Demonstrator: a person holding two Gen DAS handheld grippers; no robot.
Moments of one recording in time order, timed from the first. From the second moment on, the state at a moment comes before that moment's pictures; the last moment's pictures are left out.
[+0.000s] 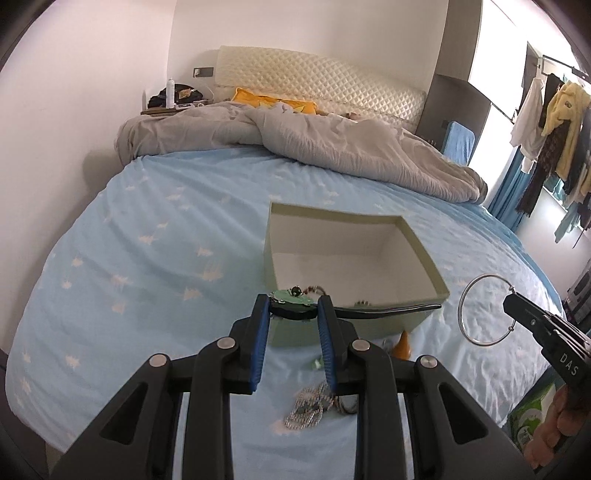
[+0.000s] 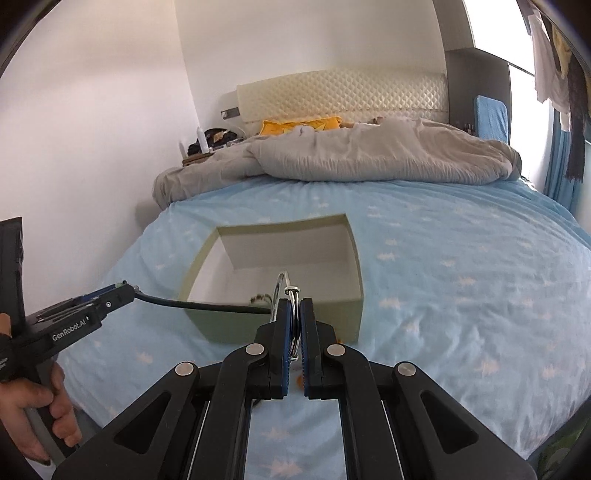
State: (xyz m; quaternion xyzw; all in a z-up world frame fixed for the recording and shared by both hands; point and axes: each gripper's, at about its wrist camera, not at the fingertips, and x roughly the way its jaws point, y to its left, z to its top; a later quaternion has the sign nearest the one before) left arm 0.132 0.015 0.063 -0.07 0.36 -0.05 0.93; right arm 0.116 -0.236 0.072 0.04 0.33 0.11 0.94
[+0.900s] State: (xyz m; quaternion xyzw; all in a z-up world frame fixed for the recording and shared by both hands) left arm 0.273 -0.022 0.005 -0.06 0.45 -0.07 0.89; right arm 0.261 -0.236 0.000 0.04 0.41 0.11 0.91
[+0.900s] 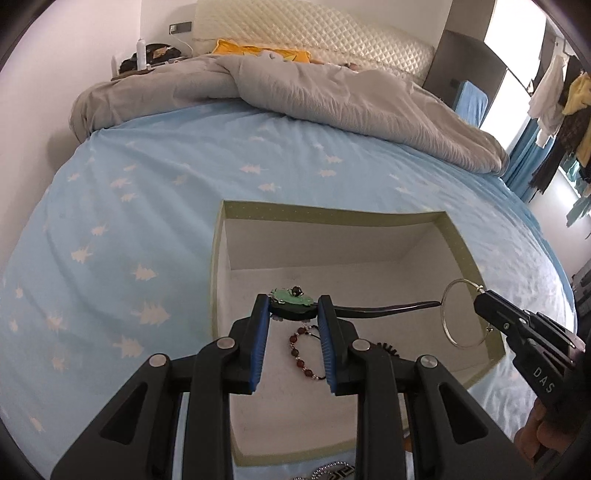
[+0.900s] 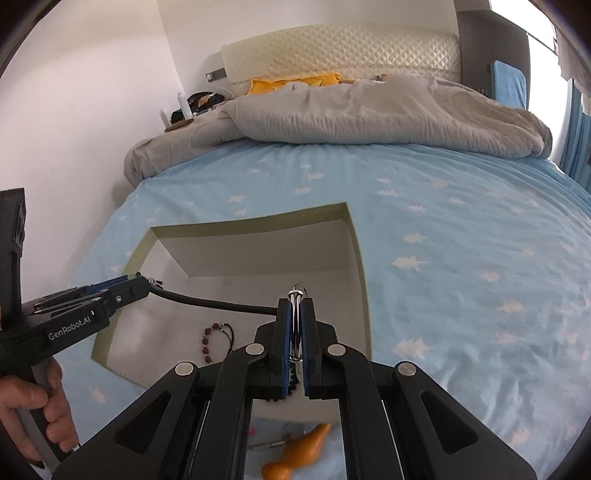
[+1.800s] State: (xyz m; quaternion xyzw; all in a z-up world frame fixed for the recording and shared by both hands) left arm 0.200 -0.017 0.089 -0.05 0.40 -0.08 0.91; right arm 0.170 -0.250 0.096 0.07 0.34 0.12 0.93
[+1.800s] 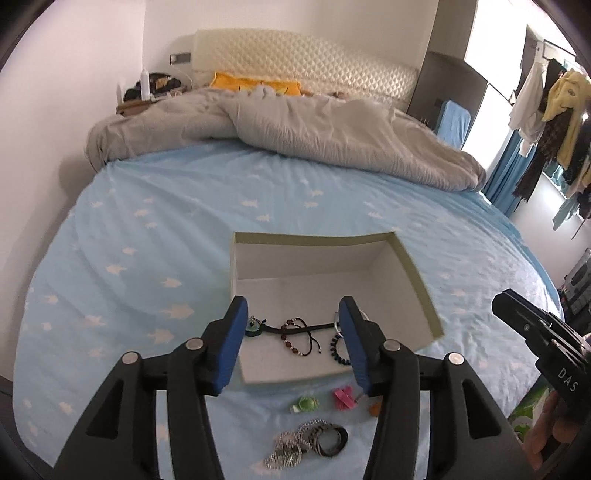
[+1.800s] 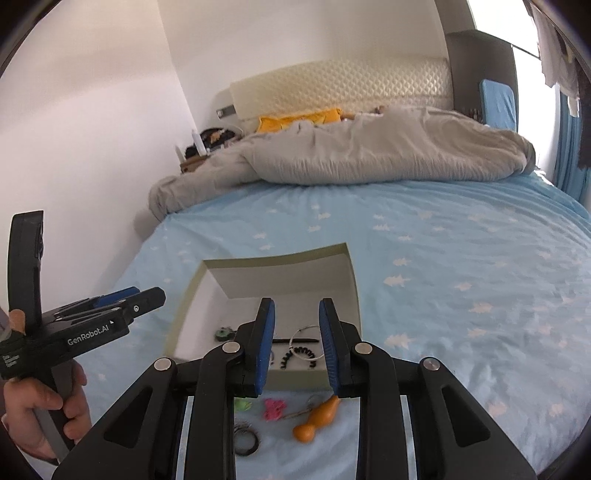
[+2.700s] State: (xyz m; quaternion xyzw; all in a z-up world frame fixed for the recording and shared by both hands) left arm 0.047 -0.010 0.124 -0.06 0.33 -0.07 0.94; right arm 0.022 -0.252 0.130 0.07 0.30 0.13 0.94
